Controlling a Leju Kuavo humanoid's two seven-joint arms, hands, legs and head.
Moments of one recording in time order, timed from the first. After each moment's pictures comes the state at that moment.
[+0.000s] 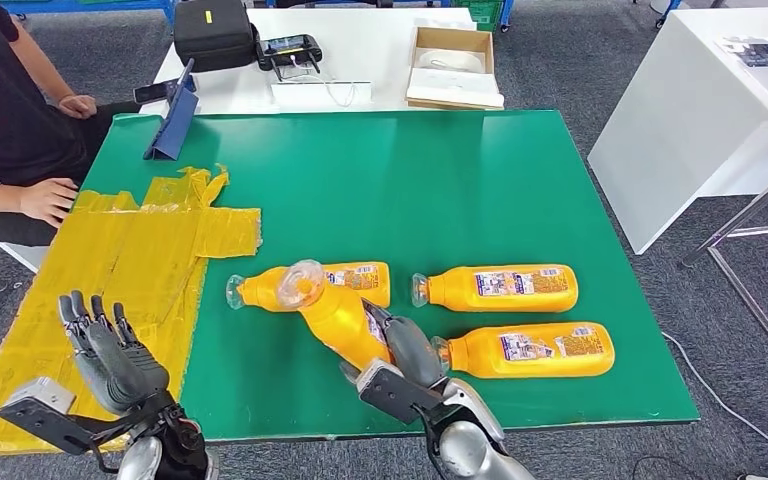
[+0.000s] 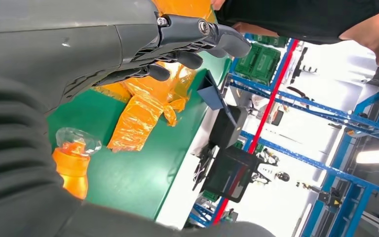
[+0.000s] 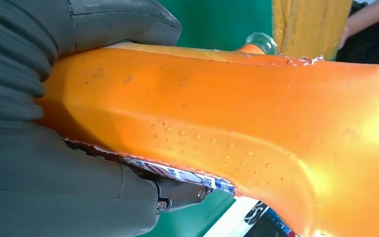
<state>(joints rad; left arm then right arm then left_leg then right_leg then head) 0.15 -0.33 0.14 -1.69 0.35 0.33 -0.70 -0.22 0.10 0.72 -1.19 0.27 -0.15 -0.28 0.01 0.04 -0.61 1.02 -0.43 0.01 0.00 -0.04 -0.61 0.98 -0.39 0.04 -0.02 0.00</state>
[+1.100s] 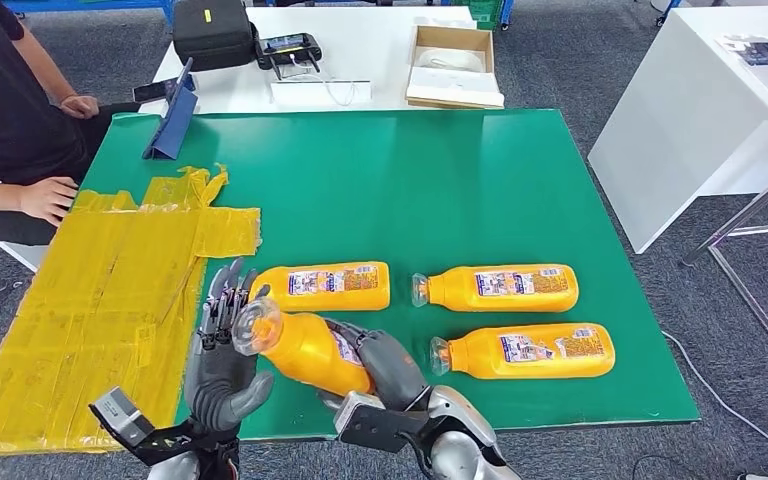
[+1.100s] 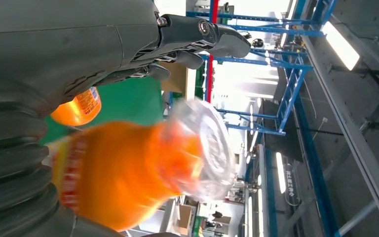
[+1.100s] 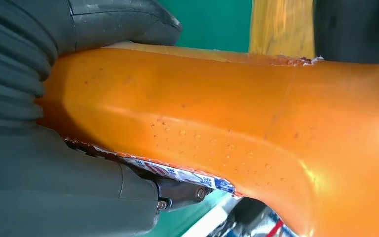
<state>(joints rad) 0.21 -0.34 -0.01 -1.70 0.03 -0.39 -0.70 -0.19 0.13 0.73 -1.26 0.41 0.00 -0.32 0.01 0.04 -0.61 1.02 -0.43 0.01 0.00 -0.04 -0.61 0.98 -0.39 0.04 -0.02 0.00</state>
